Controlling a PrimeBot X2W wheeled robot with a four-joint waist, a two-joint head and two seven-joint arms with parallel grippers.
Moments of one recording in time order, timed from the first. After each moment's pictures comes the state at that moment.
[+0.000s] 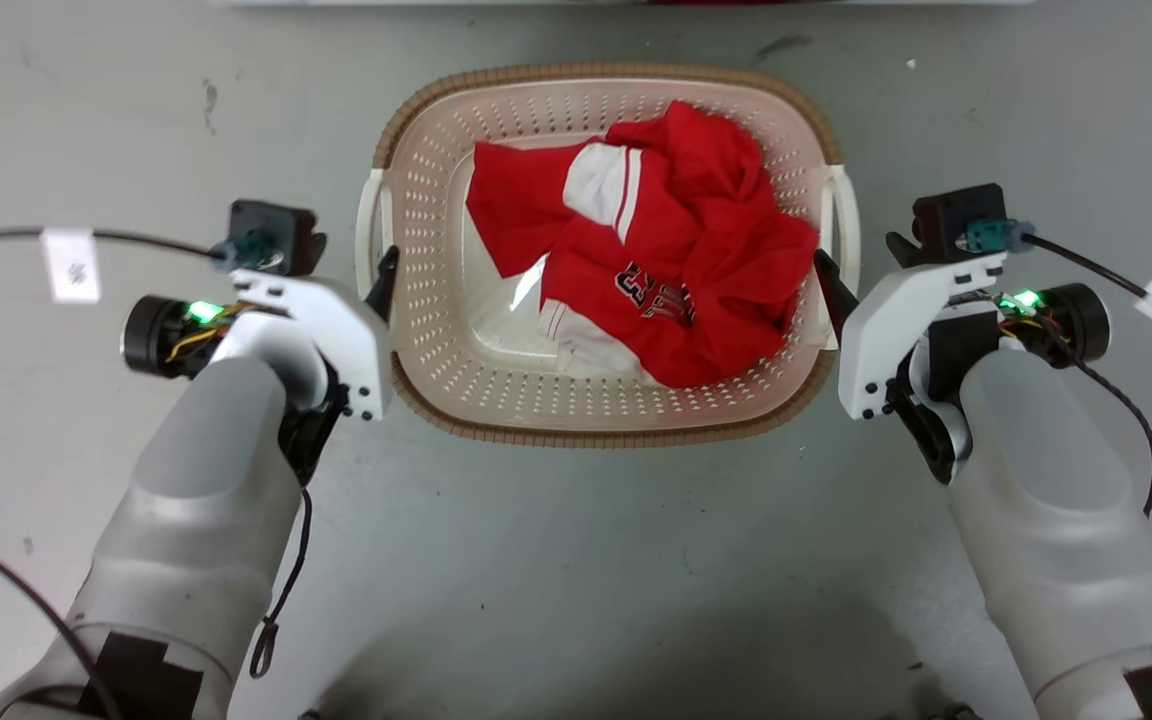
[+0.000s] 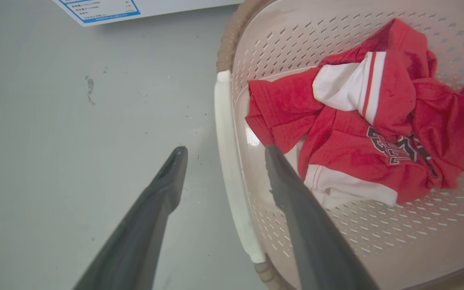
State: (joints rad) left arm -0.87 0.22 -0.36 1.01 -0.36 -0.13 -0.08; right arm -0.78 -0.05 0.11 0.86 0.07 0.13 0.07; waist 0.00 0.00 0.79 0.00
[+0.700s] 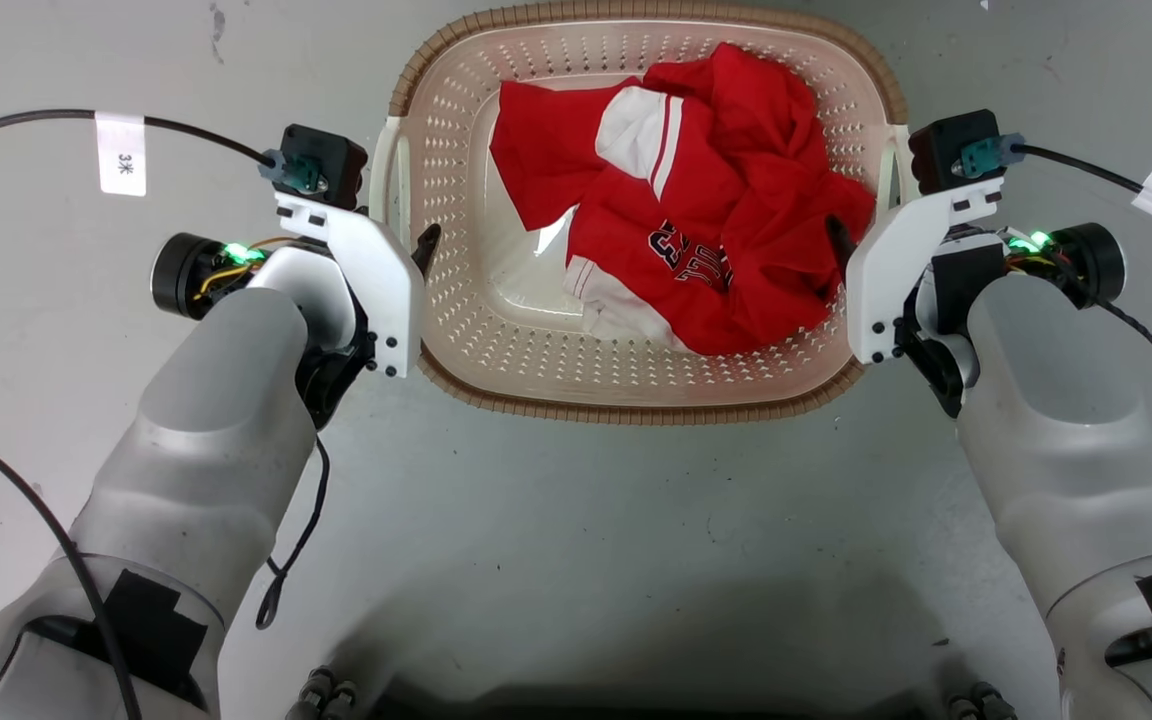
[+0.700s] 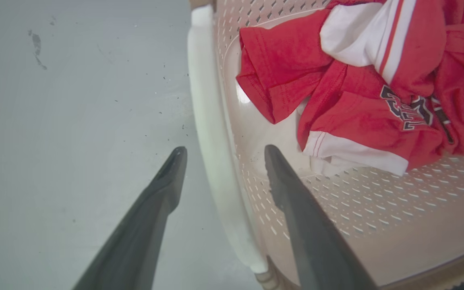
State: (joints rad) left arm -1.02 0.23 -0.65 1.04 -0.61 -0.13 0.11; right arm -0.99 -0.05 0.12 1.11 0.04 0.13 0.14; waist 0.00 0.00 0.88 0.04
